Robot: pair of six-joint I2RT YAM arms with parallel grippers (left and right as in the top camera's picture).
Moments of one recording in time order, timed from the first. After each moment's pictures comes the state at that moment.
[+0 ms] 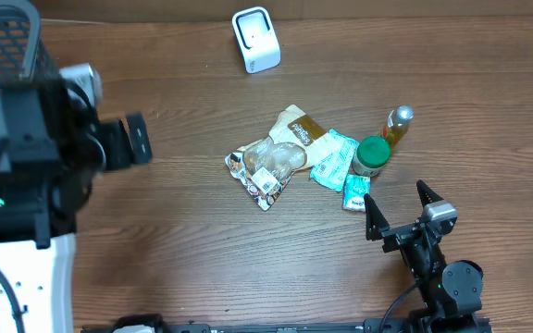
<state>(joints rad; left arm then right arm) 0.06 1.19 1.49 -1.18 0.02 -0.12 0.16 0.01 0.02 -0.03 -0.11 0.10</state>
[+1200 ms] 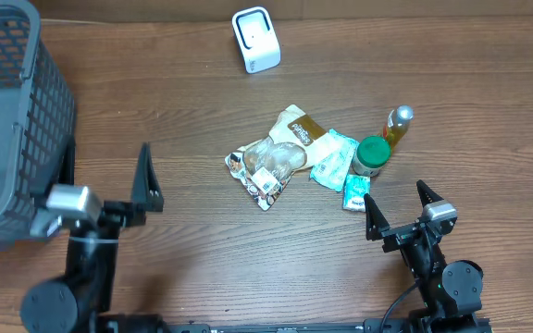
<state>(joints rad) 0.06 0.39 0.59 0.11 0.17 -0.10 0.16 0.01 0.02 -0.03 -0.11 0.10</state>
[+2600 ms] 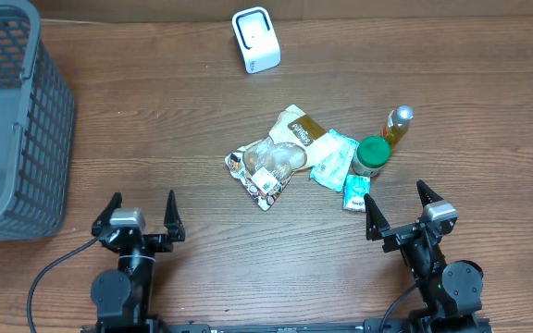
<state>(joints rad) 0.06 0.02 0.01 -0.07 0.06 -0.09 0.16 0.01 0.02 -0.03 -0.11 0.10</state>
